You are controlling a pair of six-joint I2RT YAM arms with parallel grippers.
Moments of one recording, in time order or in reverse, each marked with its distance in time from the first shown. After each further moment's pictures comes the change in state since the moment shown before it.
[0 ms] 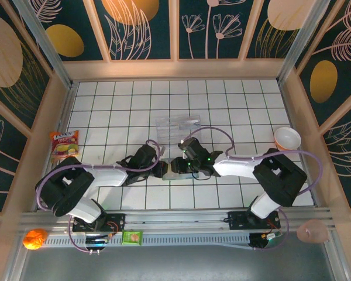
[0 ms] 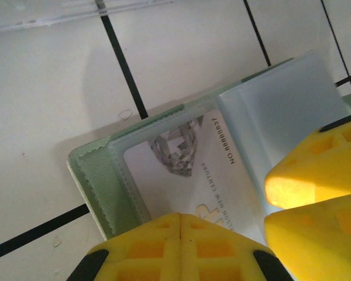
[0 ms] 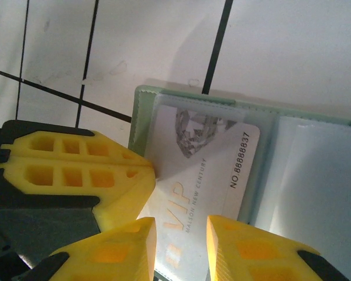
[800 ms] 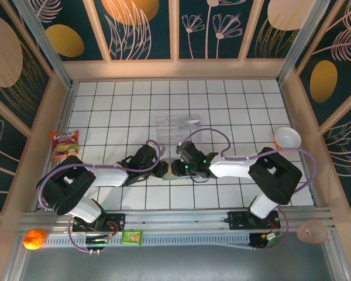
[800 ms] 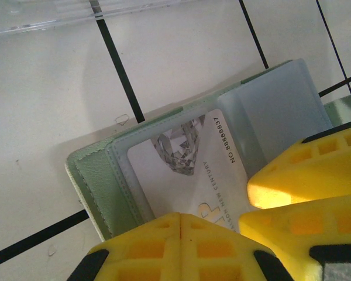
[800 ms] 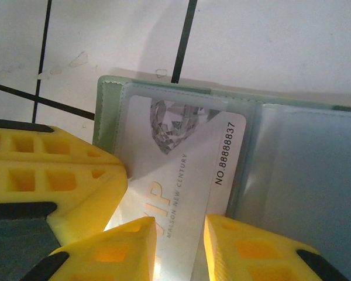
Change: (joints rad) left arm 0.000 0.011 -0.005 0.031 0.000 0.000; right arm 0.058 0.034 0.022 -0.054 0.145 0.008
